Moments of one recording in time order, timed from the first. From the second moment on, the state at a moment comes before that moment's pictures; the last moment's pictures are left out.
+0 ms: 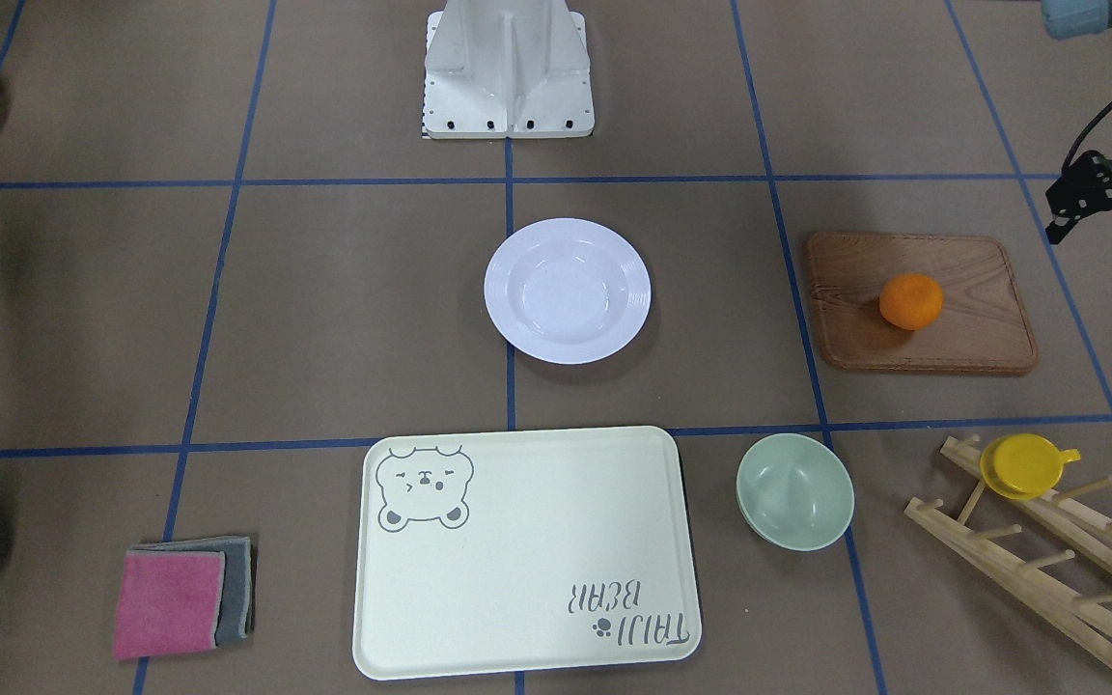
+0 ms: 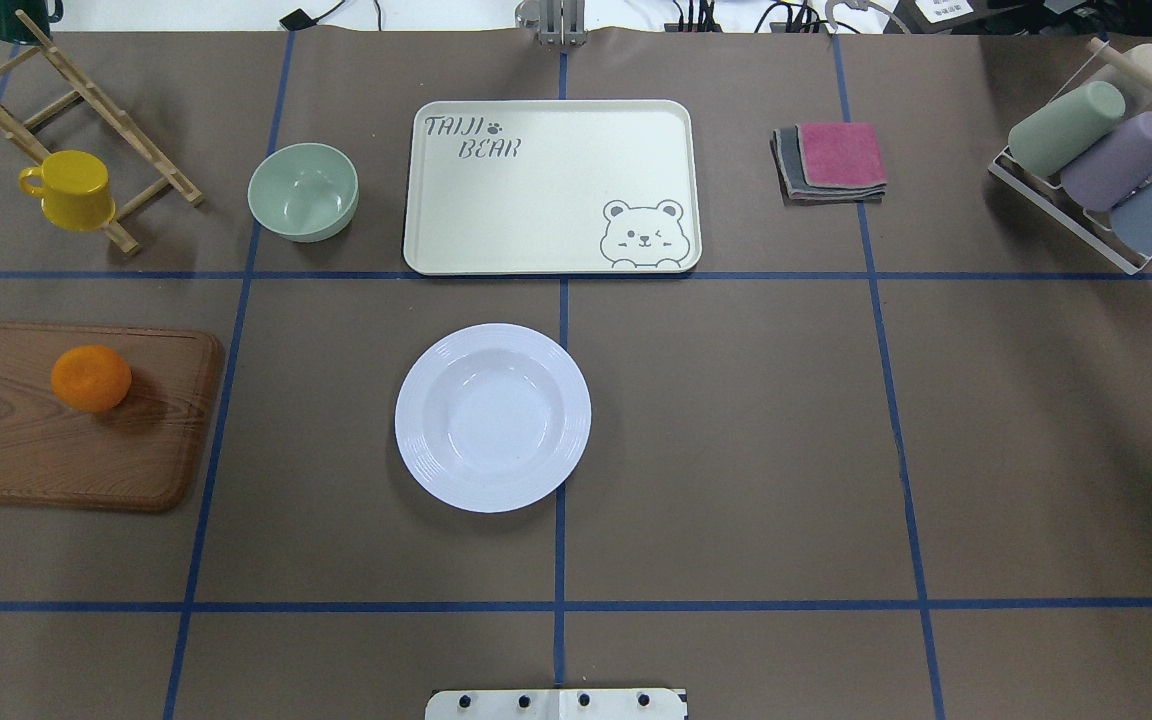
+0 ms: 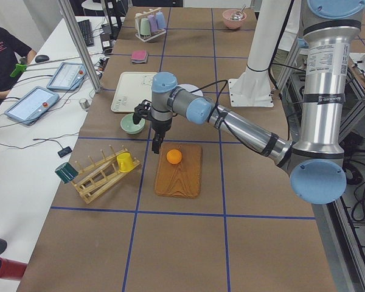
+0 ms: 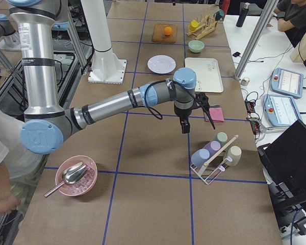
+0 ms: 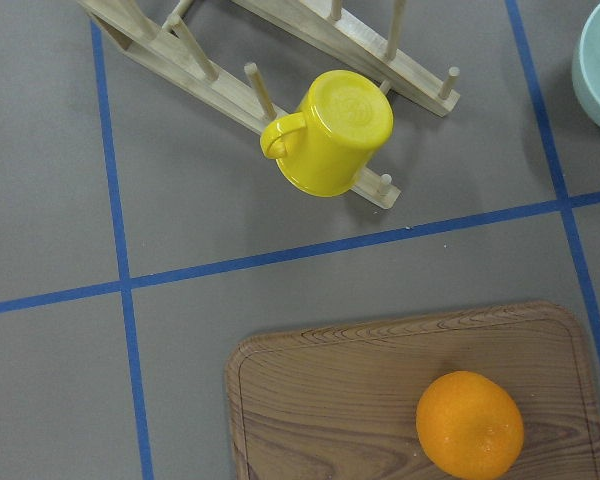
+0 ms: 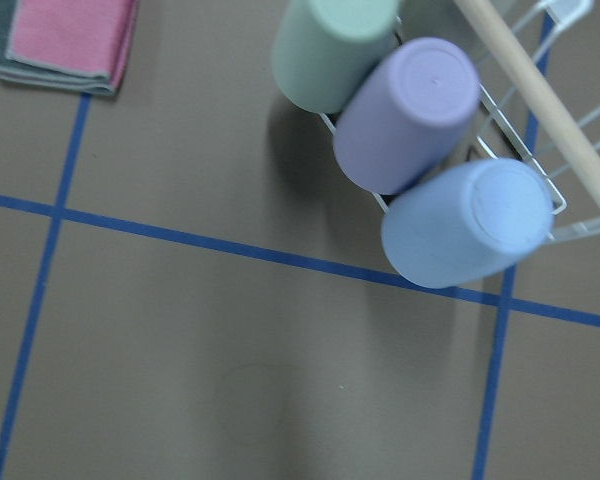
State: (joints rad) left arm -1.21 -1.60 -2.02 -1.55 -2.19 -0.43; right arm 1.38 -1.48 1.91 -1.65 2.40 0.13
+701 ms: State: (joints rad) left arm -1.07 -1.64 -1.83 -1.84 -2.18 -0.71; right arm 1.14 -1.36 1.86 -1.34 2.56 0.58
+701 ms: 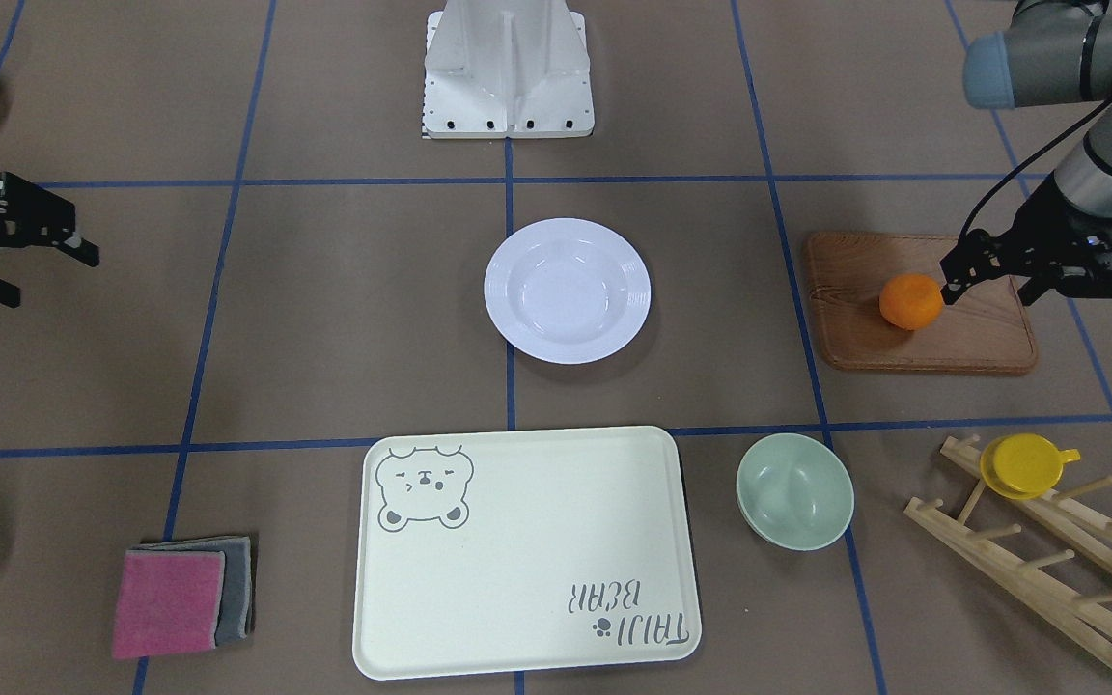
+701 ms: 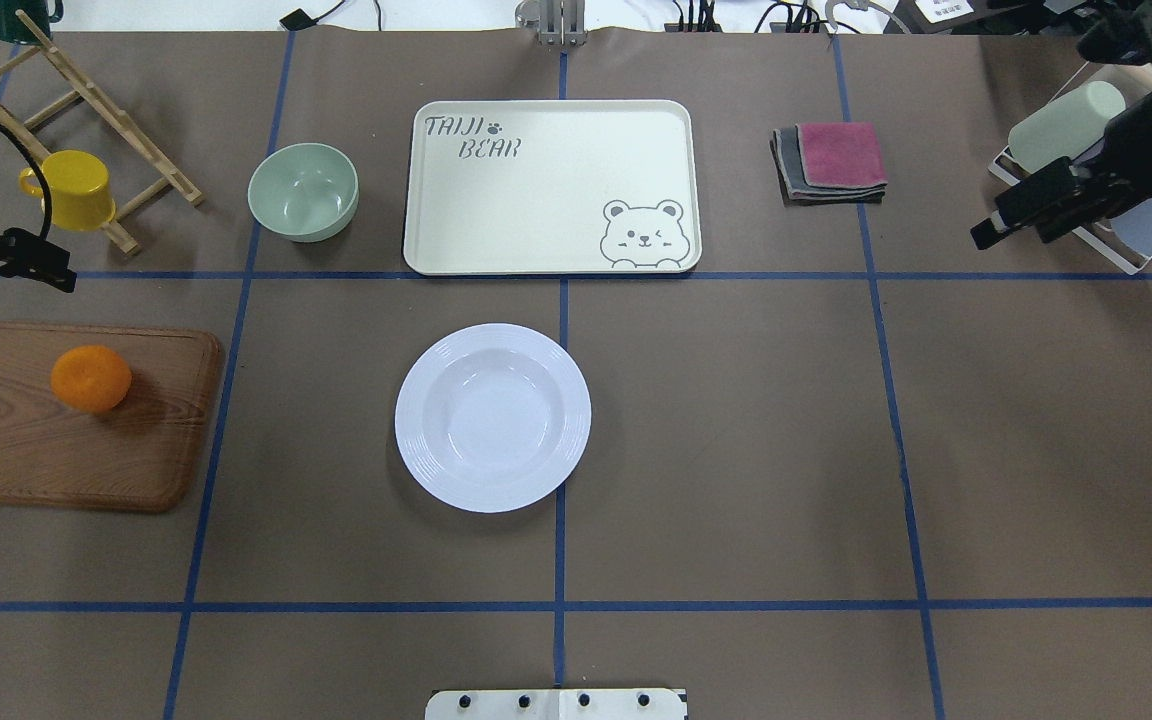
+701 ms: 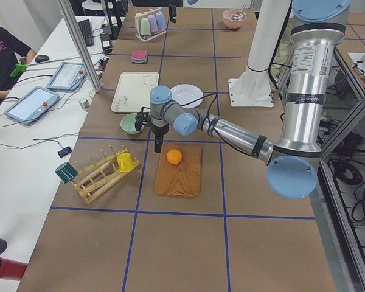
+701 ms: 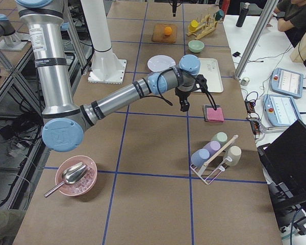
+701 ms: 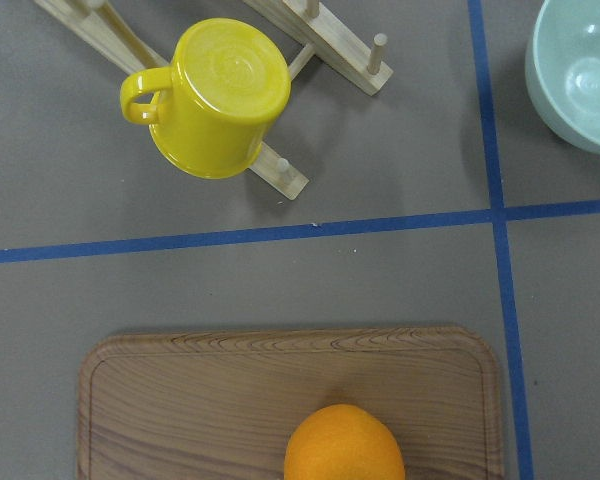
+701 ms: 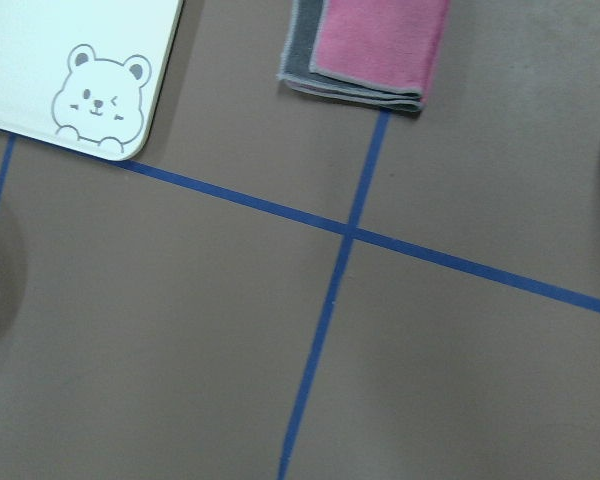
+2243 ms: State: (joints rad) left arm -0.90 -1.59 -1.72 -2.04 -2.09 -0.92; right arm 0.92 -1.30 1.67 -0.72 2.43 1.17
